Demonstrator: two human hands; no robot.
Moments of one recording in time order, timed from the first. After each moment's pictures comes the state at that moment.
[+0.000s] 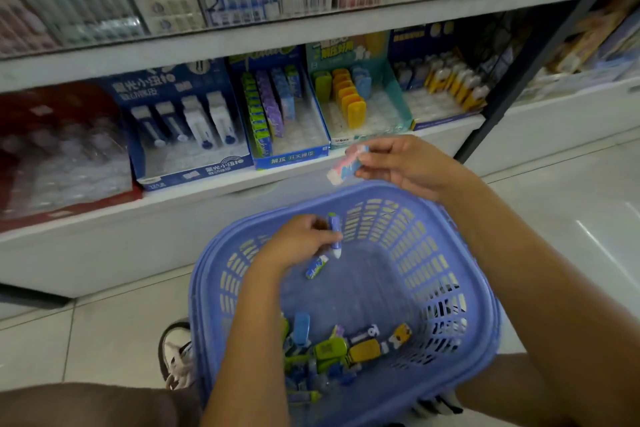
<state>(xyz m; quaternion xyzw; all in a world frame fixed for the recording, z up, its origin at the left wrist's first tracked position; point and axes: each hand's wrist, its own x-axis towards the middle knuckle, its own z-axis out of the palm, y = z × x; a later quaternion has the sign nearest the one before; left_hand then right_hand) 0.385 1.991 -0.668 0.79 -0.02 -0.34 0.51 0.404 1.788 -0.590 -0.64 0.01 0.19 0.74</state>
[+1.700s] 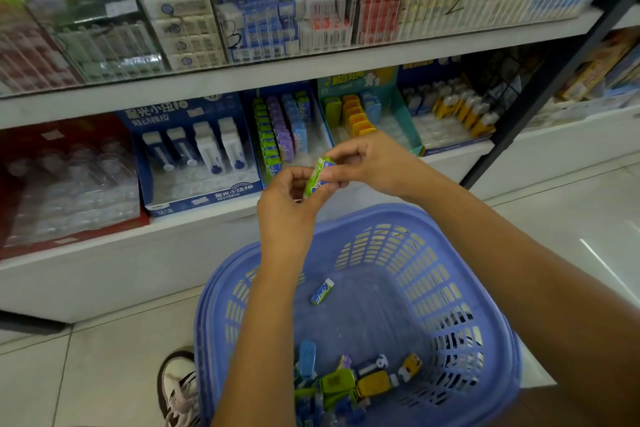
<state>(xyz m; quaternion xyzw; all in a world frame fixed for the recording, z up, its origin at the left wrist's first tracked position) 0.405 1.989 -0.597 0.76 0.00 0.05 0.65 0.439 1.838 -0.556 -0.82 -0.11 0.13 0.55</state>
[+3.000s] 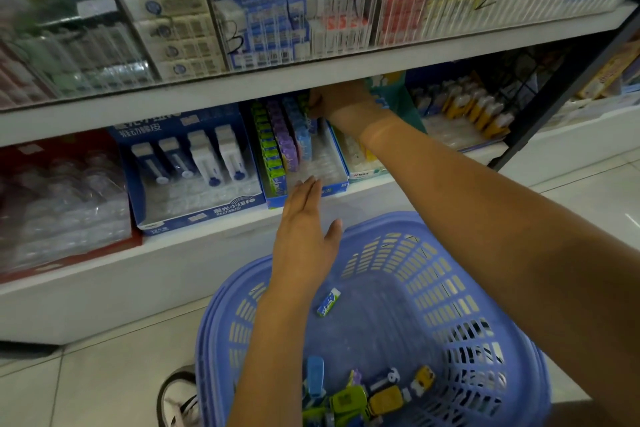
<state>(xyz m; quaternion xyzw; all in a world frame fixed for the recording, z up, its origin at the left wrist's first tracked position) 0.420 1.993 -0.637 0.92 -0.12 -0.01 0.36 0.573 1.867 -0.550 -1.00 -0.05 0.02 0.05</state>
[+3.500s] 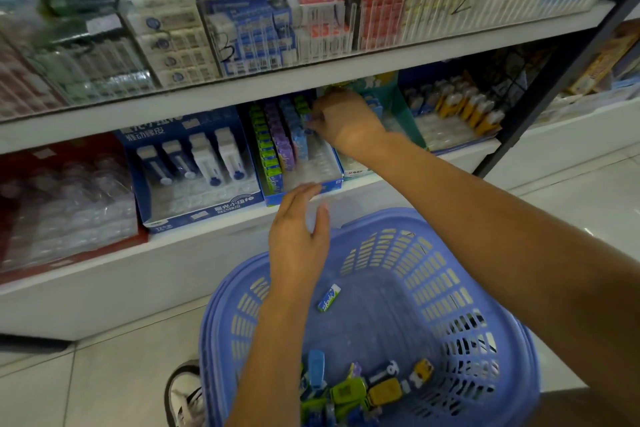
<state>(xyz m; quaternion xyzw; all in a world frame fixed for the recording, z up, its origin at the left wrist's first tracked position) 0.404 1.992 -0.636 0.86 -0.10 0.12 0.48 0.537 1.865 -0.555 -1.00 -0.04 -0.02 0.07</state>
